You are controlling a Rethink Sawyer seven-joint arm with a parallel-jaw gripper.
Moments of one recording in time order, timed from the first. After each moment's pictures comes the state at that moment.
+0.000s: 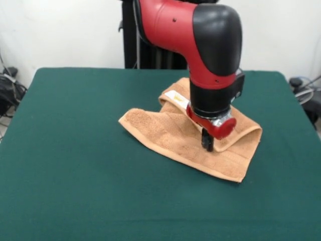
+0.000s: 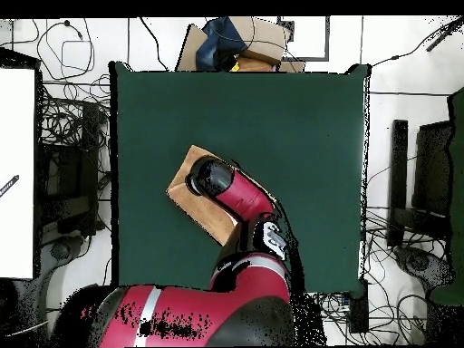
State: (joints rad) arm -0.07 -0.37 -0.09 1.69 0.60 0.32 2.02
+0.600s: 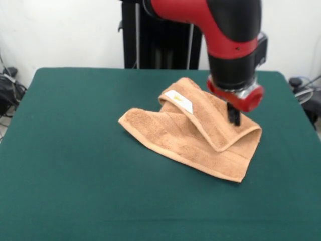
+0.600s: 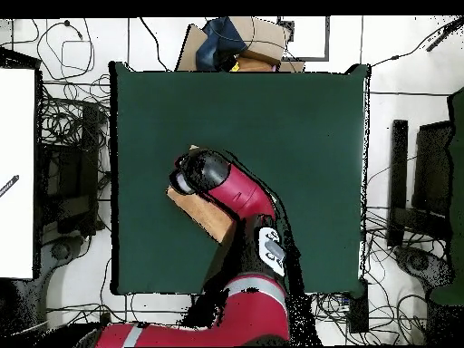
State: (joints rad) arm -0.05 -0.51 -0.08 1.71 0.61 0.57 2.02
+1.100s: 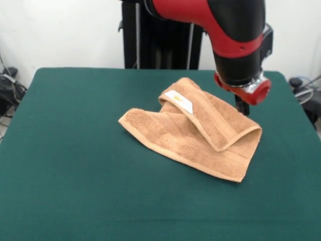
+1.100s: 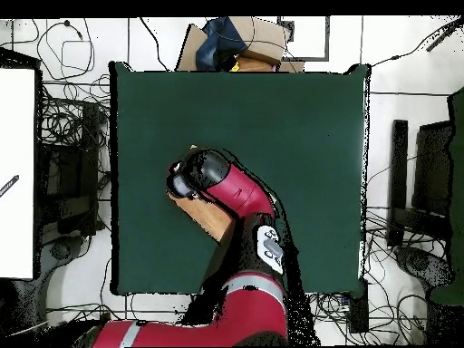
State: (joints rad) arm -0.04 -0.49 -0.09 1.70 0.61 0.67 2.02
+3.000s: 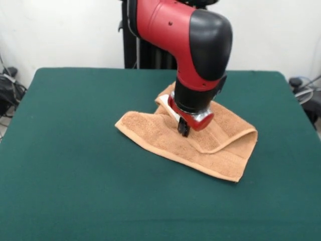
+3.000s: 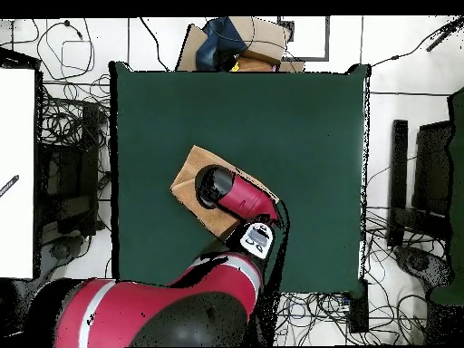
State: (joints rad) arm 0.06 -0.26 -0.33 1.61 0.55 0.47 2.02
